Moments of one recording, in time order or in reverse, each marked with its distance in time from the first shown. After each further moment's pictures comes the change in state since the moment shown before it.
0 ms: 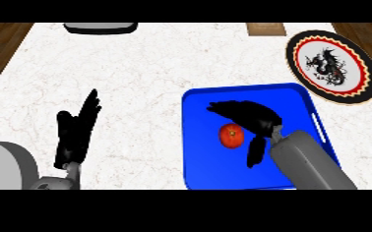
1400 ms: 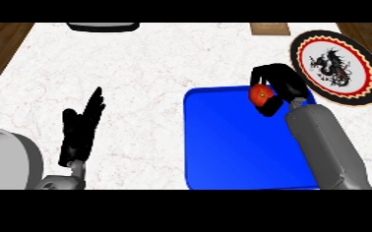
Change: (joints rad) left arm -0.008 -0.069 0.043 -0.022 -0.079 -0.052 0.030; right arm -0.143 0.053 -0.388 0.278 0.234 -0.376 0.041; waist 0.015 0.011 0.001
